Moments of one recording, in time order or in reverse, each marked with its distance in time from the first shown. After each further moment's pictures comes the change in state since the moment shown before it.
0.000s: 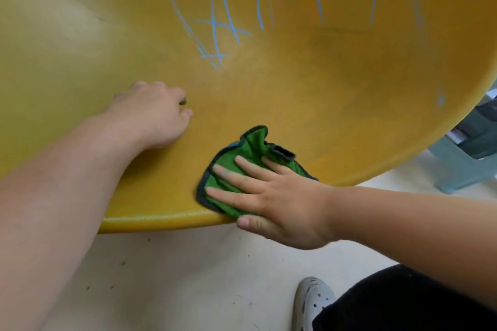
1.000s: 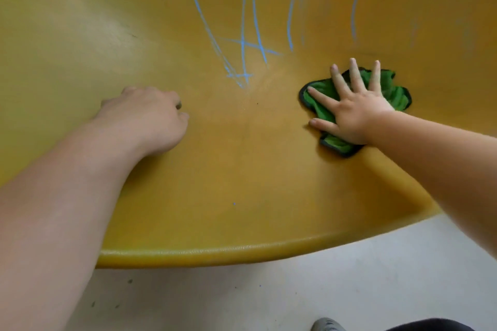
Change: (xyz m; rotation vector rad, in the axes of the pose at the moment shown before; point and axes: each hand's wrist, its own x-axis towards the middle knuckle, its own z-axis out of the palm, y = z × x) left_hand 0.009 -0.026 -0.016 0.012 0.004 -0.227; right_hand 0.048 0.205 -0.057 -0.370 0.192 0.741
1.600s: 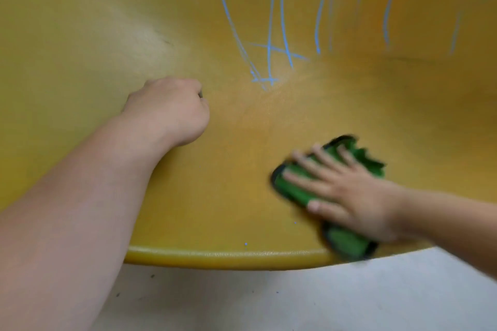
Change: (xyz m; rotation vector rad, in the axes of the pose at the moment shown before) left_hand -0.001 -0.005 -0.013 -0.118 0.137 -0.012; right_hand -0.098 -0.072 -0.002 0.276 -0.143 -0.616
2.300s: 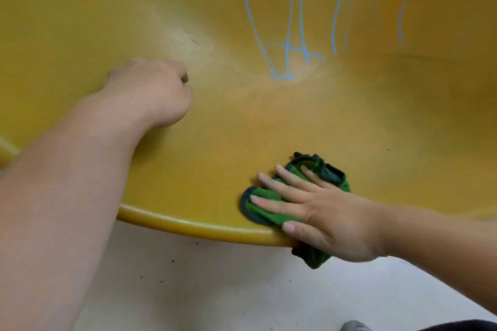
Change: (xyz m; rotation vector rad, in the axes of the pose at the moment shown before) left_hand -0.011 -0.054 -0.032 0.091 0.032 -0.055; right_hand 0.001 -0.084 -0.012 0.166 -0.011 -0.221
